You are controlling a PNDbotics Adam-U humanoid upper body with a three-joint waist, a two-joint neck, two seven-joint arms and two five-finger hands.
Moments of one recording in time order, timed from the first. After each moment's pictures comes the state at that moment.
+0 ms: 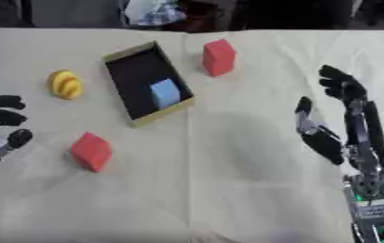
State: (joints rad) left arm -0.09 0.40 0.02 -1.84 -0.24 0.00 -0.23; right arm -0.12 -0.22 -0.04 -1.79 0.44 -0.19 -0.11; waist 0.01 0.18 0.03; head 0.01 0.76
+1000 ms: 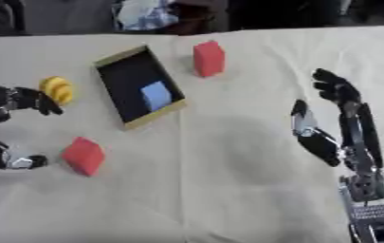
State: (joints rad) left arm -0.42 0.84 -0.31 -1.73 -0.45 -0.24 -0.55; right arm -0.11 -0.22 -0.03 -1.79 0.43 -0.20 -0.10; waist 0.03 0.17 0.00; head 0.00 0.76
